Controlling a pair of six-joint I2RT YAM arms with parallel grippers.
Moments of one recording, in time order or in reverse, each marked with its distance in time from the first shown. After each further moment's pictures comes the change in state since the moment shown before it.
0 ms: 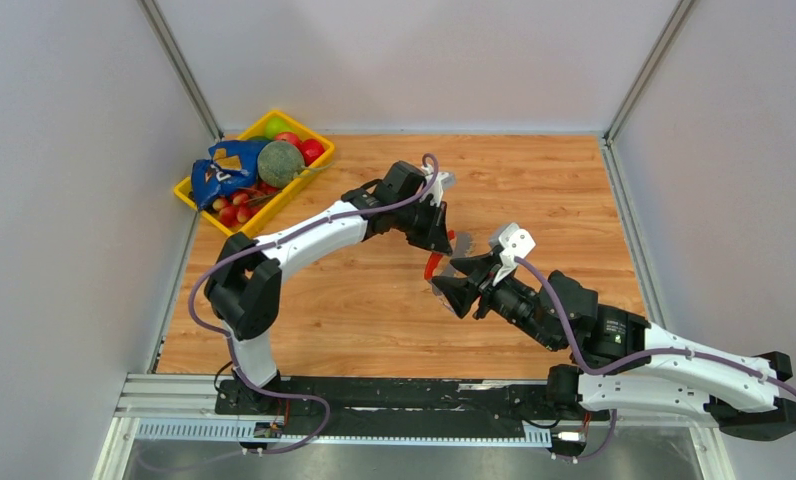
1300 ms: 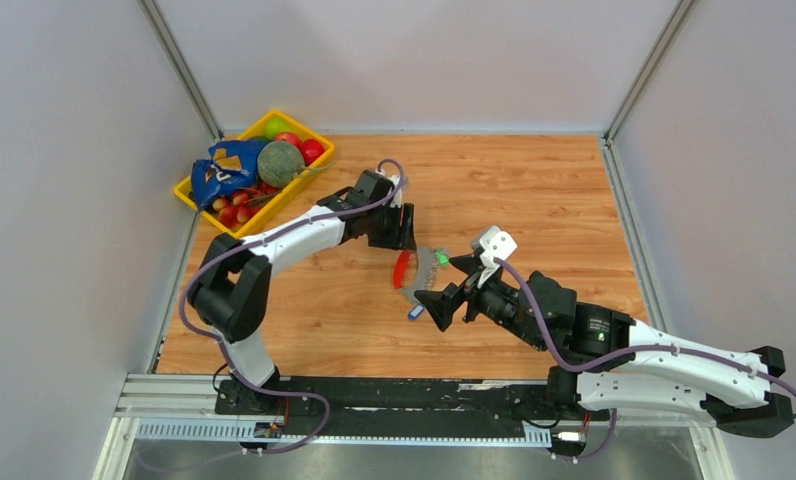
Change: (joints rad) left arm 0.133 -0.015 -0.194 0.024 -0.245 -0.030; right arm 0.000 0.054 -0.018 0.000 -0.016 0.031
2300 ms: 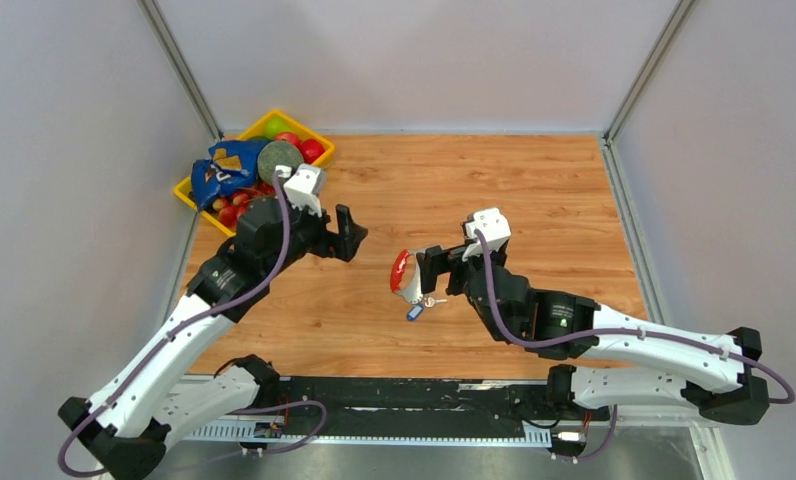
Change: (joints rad) left arm 0.001 -0.856 -0.216 -0.062 -0.275 0.167; right arm 0.000 0.196 0.124 -0.068 0.377 0.162
